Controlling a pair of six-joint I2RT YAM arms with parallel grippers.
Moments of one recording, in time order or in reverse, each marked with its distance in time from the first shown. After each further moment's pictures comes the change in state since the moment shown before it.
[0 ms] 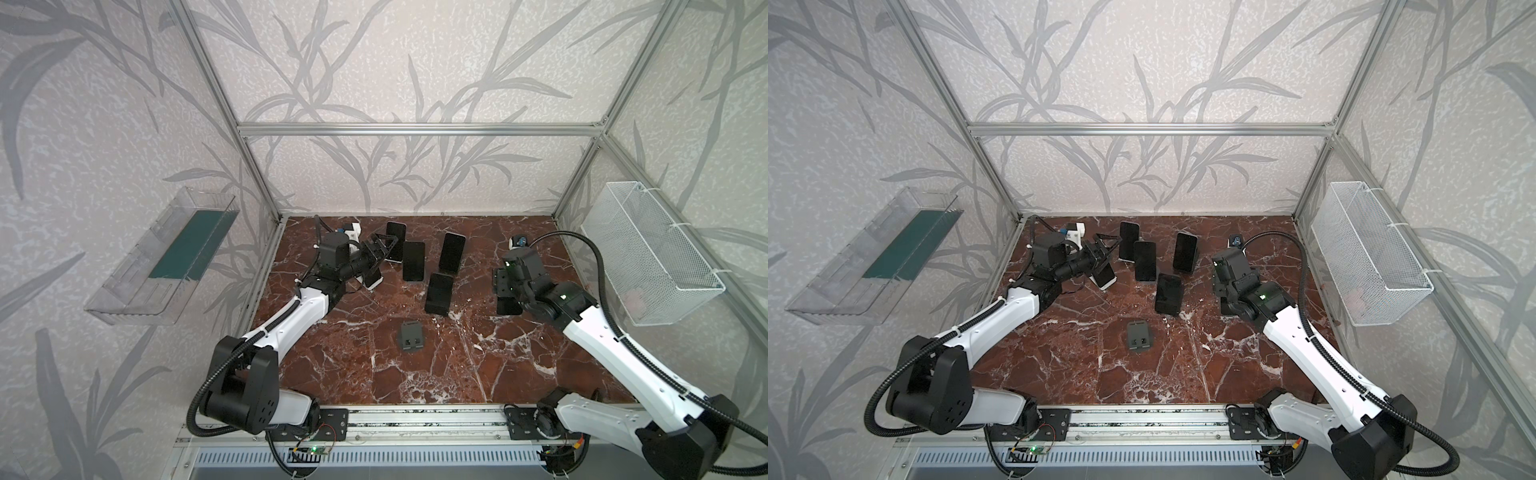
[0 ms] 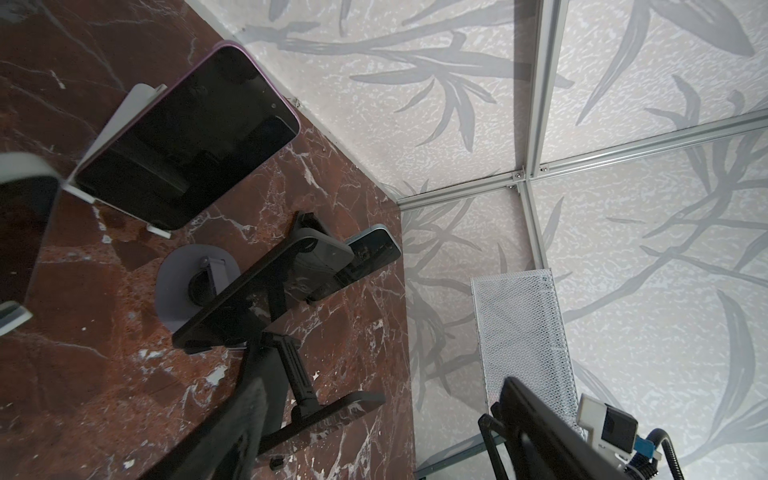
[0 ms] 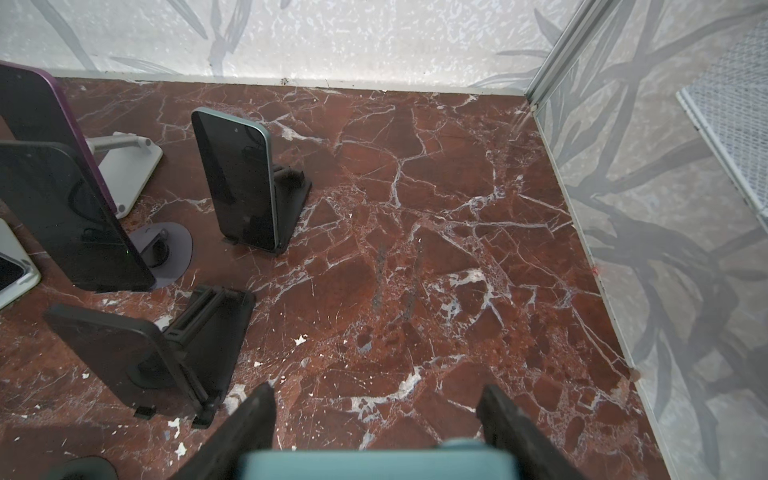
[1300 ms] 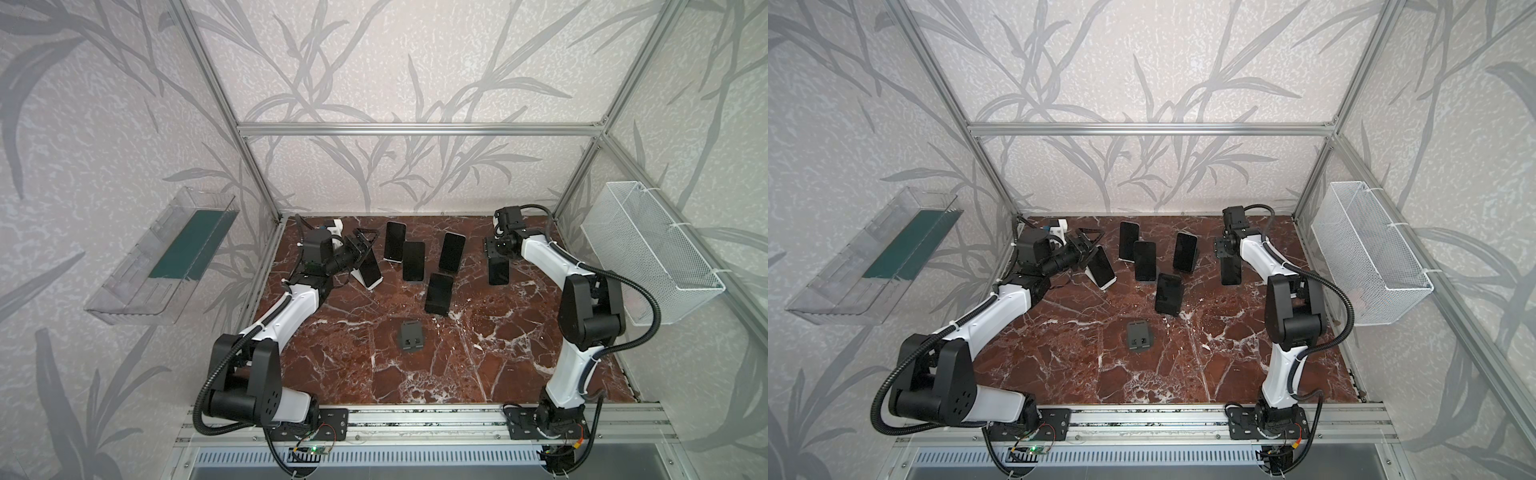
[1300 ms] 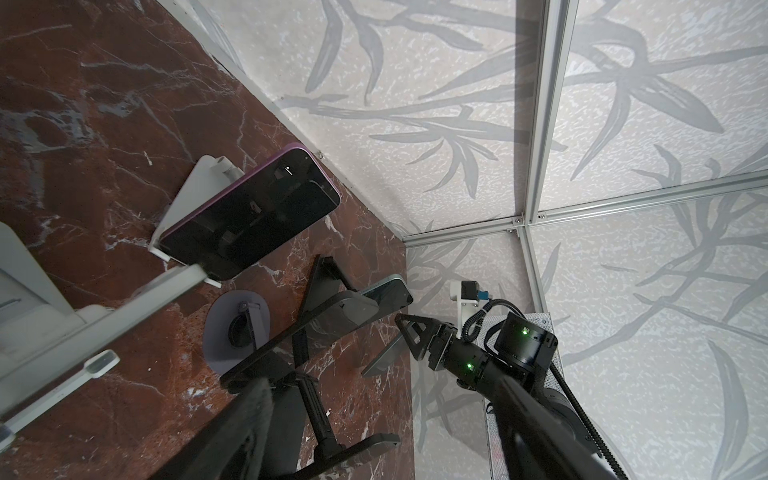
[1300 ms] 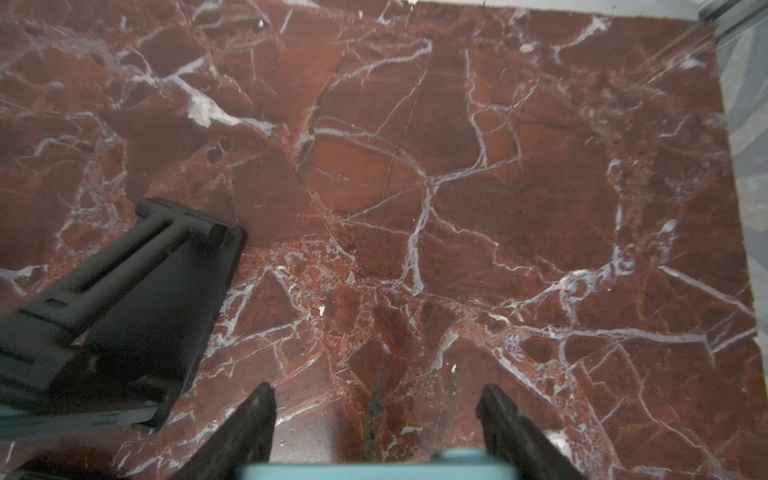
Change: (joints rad) left arm 0.126 0.027 0.000 0.057 0.051 -0.027; right arm -0.367 0.798 0.437 0.159 -0.362 -0.251
